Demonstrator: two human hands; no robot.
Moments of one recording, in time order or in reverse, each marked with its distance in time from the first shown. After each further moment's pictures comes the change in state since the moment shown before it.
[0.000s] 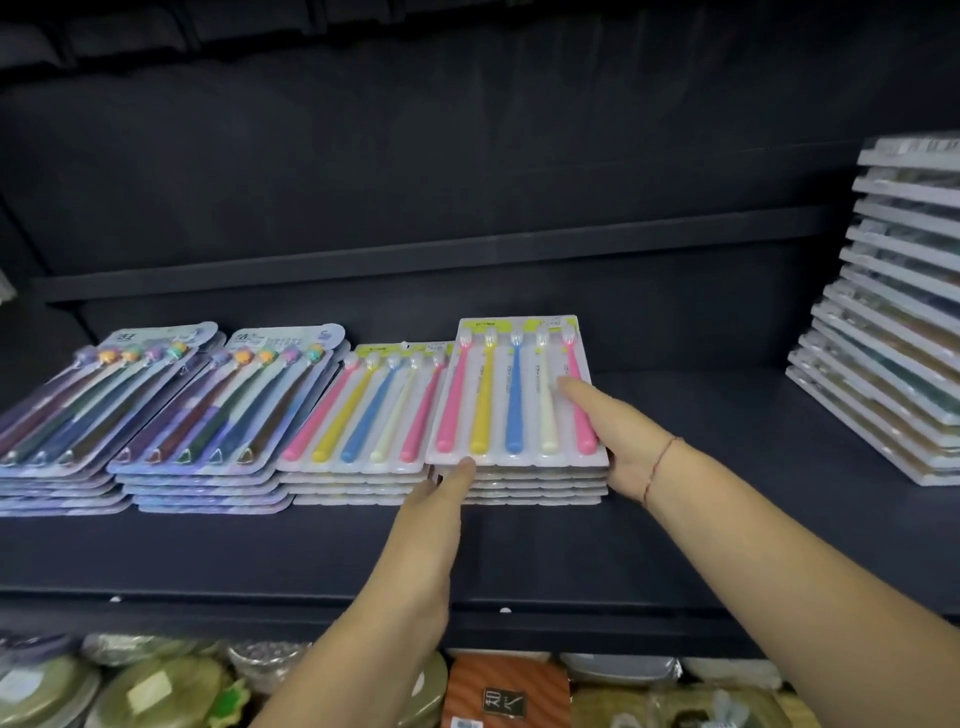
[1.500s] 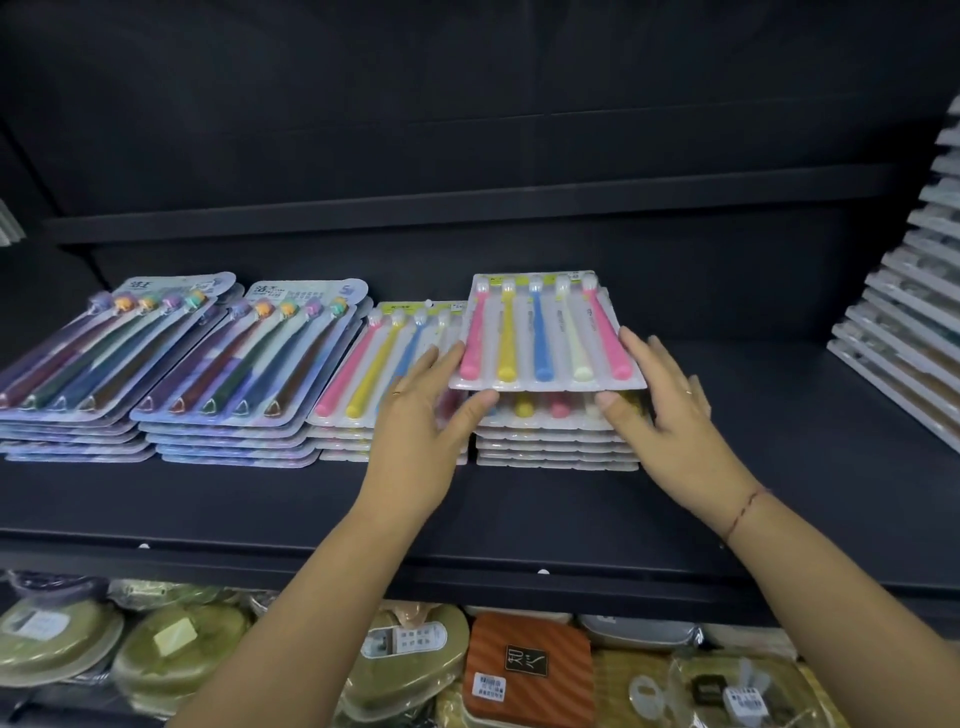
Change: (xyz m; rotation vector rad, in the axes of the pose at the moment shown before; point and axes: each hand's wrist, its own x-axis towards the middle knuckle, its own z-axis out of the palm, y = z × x) left_hand 0.042 0.017 -0.041 0.663 0.106 0.772; right_hand -0.056 0.024 -0.004 -0.820 0.090 -0.642
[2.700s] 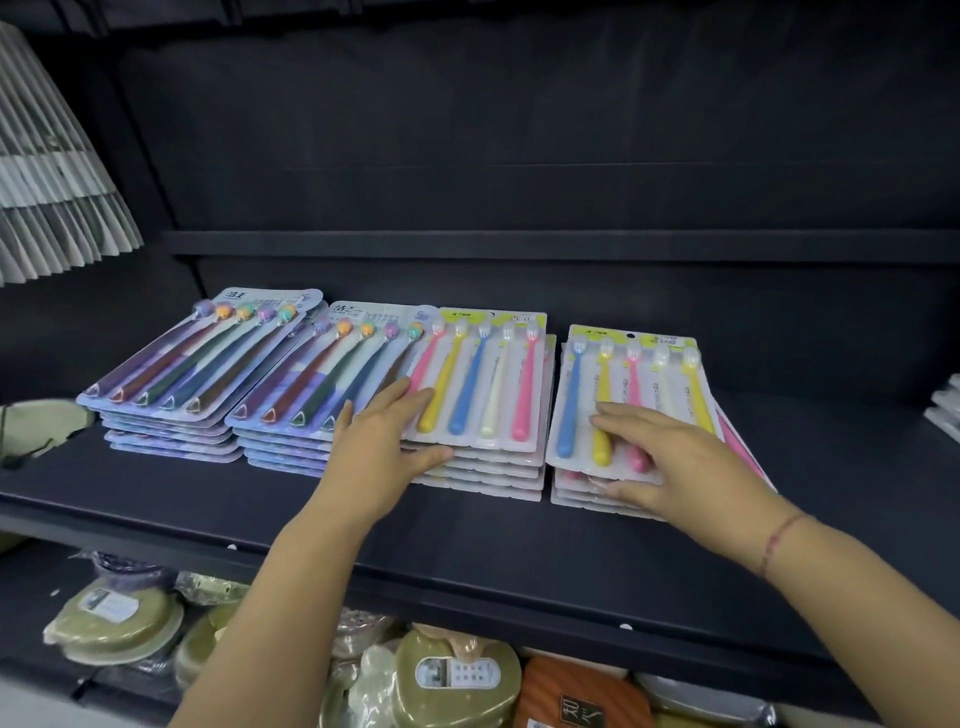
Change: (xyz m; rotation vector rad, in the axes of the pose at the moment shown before) left_hand 0.019 -0.073 -0.086 0.439 -0.042 -0.084; right_hand 0.027 -0.045 0.021 -0.503 -0.317 -0.194
